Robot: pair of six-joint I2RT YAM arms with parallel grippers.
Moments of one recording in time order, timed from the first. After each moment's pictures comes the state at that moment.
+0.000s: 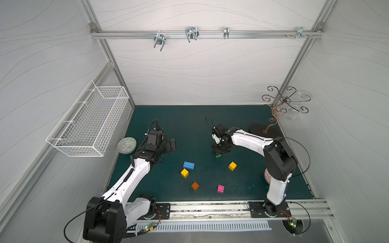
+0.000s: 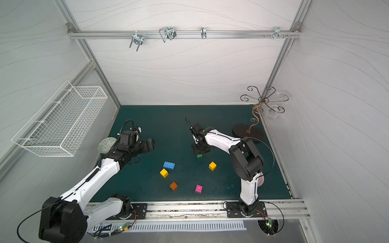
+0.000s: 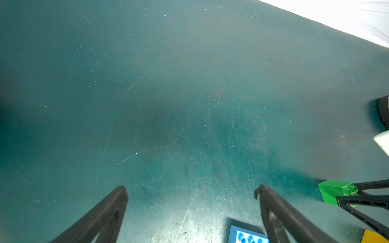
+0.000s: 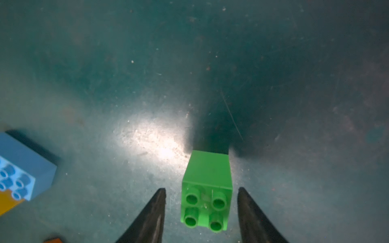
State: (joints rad) left arm -0.19 1.10 0.70 -0.37 -0.02 -0.37; right arm 0.71 1.87 1.32 -0.78 -0.08 0.30
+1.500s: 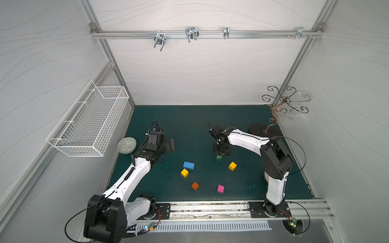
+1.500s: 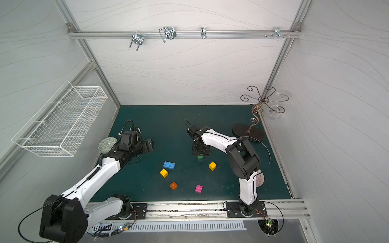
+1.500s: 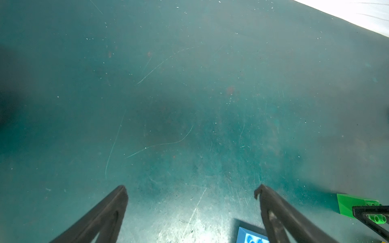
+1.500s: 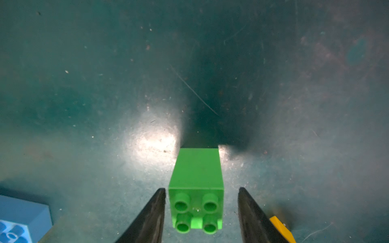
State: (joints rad) left arm -0.19 1.11 0.70 -0.40 -0.06 -0.39; right arm 0.75 1.91 1.37 -0.91 0.01 0.64
